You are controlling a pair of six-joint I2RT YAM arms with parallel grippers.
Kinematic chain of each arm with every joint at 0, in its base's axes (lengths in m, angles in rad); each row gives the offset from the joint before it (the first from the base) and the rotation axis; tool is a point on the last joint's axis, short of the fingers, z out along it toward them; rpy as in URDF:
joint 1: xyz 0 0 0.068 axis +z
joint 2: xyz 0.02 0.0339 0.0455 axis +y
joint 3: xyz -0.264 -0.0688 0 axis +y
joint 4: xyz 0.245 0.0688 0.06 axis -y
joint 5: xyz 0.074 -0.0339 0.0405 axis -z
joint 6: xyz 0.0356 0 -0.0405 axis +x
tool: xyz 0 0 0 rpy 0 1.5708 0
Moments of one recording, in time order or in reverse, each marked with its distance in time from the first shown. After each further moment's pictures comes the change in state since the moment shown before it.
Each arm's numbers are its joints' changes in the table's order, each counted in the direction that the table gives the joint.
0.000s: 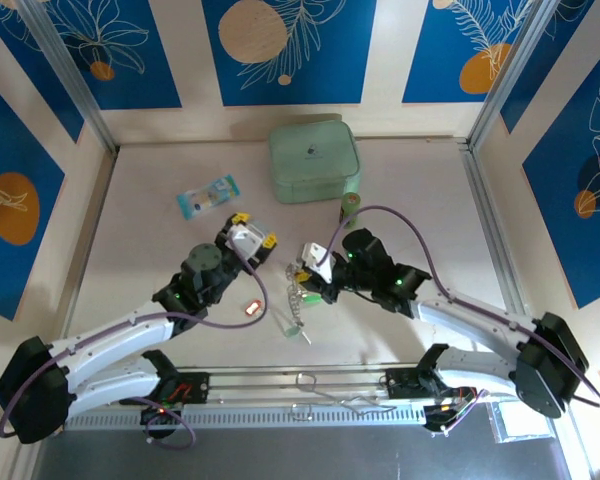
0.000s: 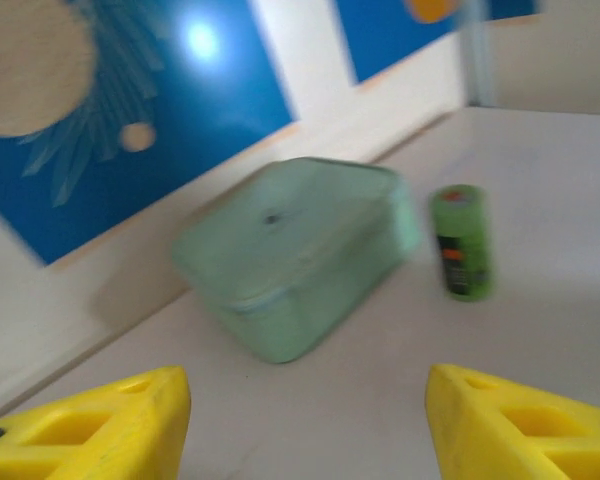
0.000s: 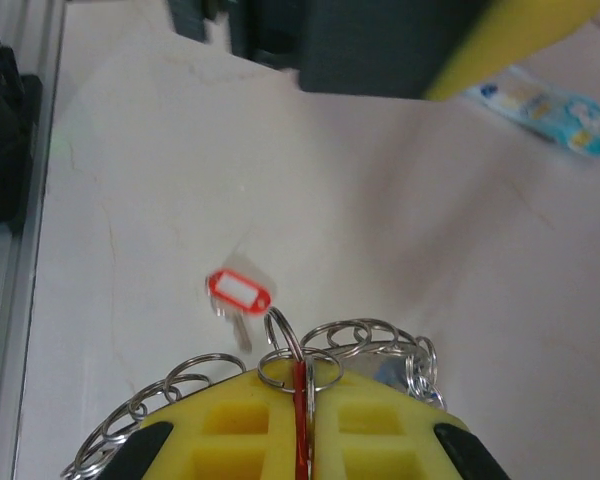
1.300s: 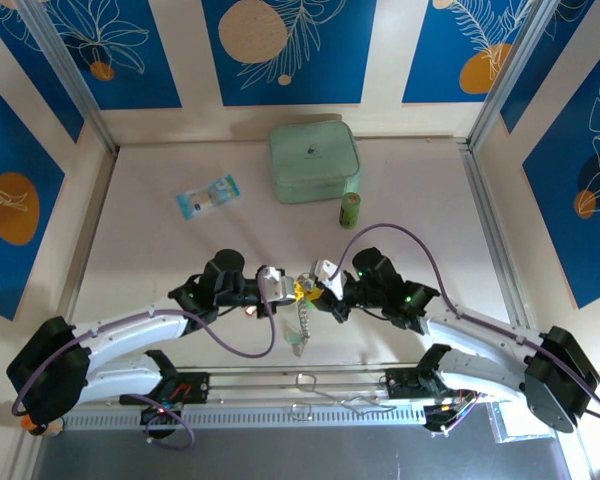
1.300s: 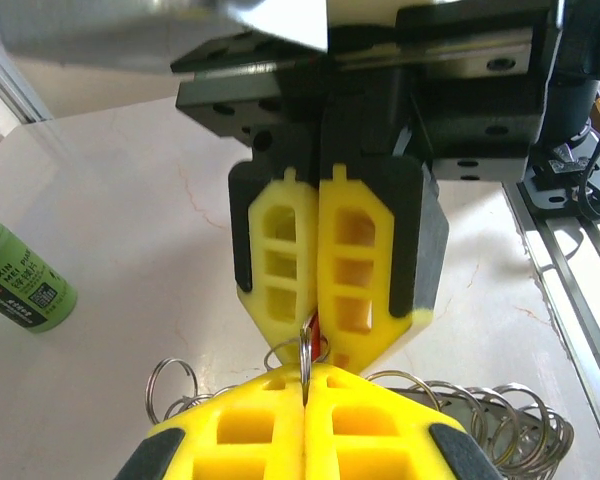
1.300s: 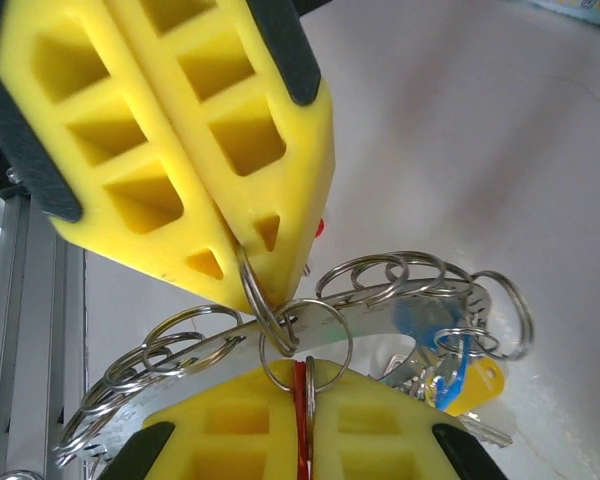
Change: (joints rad) left arm -0.057 0.125 0.035 -0.129 0.837 0.171; right arm -0.007 -0.148 0.198 -0.013 -0.022 0.104
